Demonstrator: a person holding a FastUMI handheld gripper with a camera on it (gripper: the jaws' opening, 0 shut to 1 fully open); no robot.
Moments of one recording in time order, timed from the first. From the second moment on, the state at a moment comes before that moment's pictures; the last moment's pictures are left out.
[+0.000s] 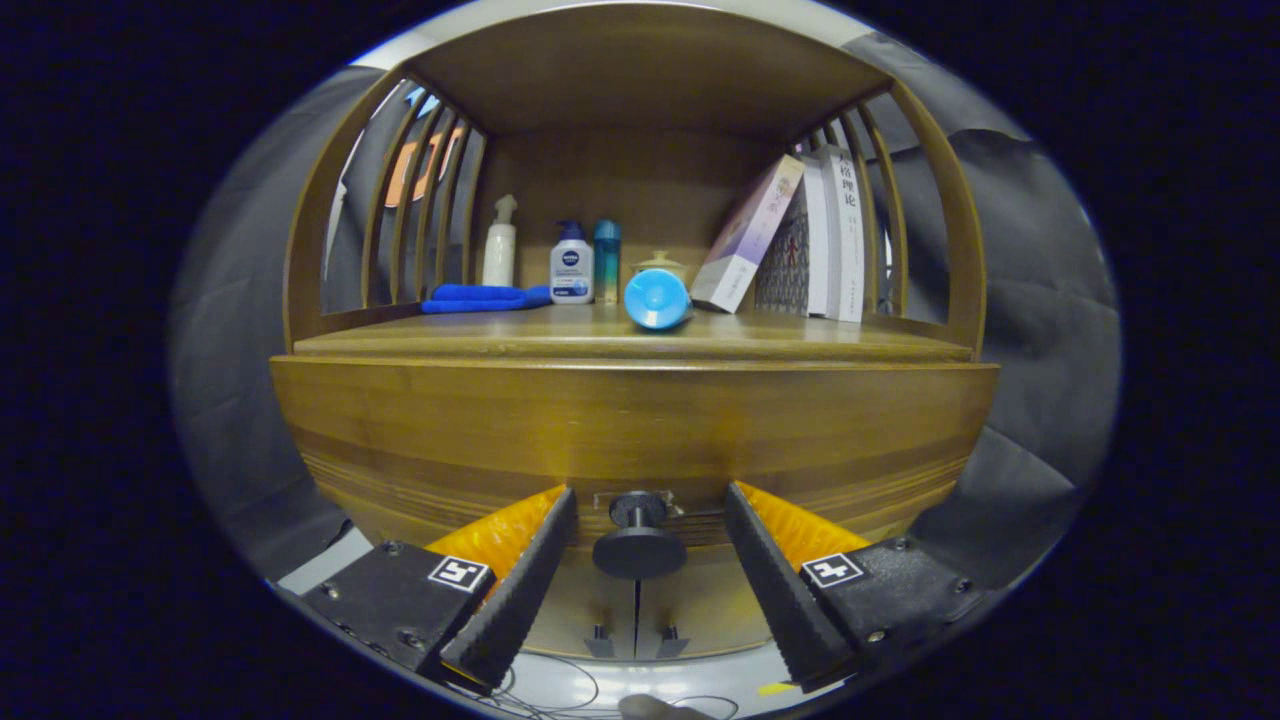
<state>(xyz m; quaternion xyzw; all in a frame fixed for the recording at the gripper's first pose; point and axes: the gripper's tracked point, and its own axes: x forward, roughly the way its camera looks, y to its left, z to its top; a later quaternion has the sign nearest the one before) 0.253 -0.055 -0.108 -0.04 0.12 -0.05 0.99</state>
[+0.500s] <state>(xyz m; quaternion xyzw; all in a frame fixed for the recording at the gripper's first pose) 0.255 -0.052 -0.104 0.01 0.14 -0.03 0.99</state>
